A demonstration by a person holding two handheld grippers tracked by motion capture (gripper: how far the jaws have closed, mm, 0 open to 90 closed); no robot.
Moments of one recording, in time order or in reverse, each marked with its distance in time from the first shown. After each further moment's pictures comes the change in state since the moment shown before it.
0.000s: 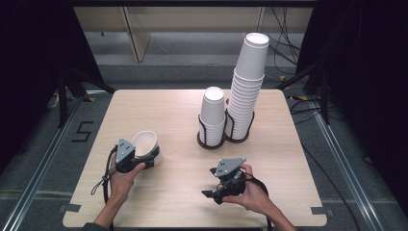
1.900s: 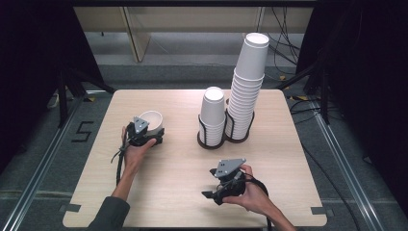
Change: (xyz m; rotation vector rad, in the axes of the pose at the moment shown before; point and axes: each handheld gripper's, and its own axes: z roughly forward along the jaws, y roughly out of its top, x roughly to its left) left arm 0.027 0.006 0.086 0.144 0.132 0.035; right arm 0.001 -0.001 0.000 0.004 0.008 0.002
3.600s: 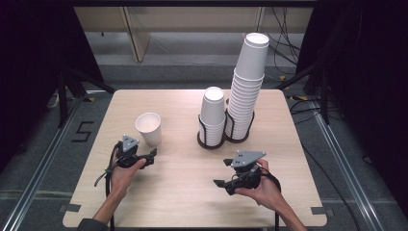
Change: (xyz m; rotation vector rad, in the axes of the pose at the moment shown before) left arm -0.014 -0.024 -0.081 0.125 -0.061 -0.084; right arm -0.022 -0.007 -0.039 -0.084 -0.107 0.081
